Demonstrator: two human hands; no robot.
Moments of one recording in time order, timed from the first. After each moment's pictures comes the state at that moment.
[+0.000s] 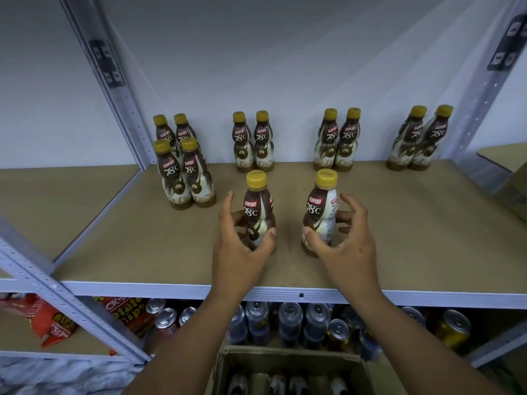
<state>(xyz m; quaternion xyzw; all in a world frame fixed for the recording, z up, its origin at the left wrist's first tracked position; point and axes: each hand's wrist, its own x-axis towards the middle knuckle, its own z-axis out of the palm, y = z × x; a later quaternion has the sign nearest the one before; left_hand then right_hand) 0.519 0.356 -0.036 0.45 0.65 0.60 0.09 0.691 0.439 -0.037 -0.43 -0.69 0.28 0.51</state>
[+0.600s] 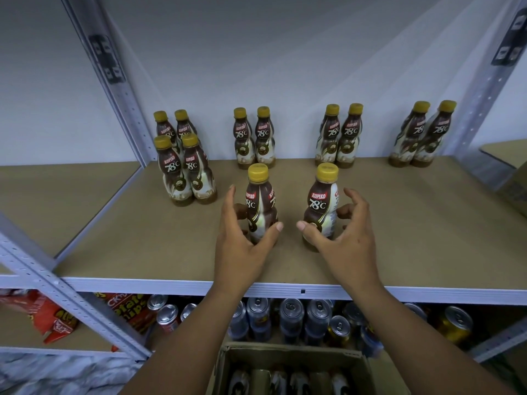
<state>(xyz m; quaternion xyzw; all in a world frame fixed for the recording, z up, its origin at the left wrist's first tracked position) 0.517 0.360 -0.035 0.45 0.67 0.58 0.09 0.688 0.441 -0.035 -0.47 -0.69 0.28 0.48</state>
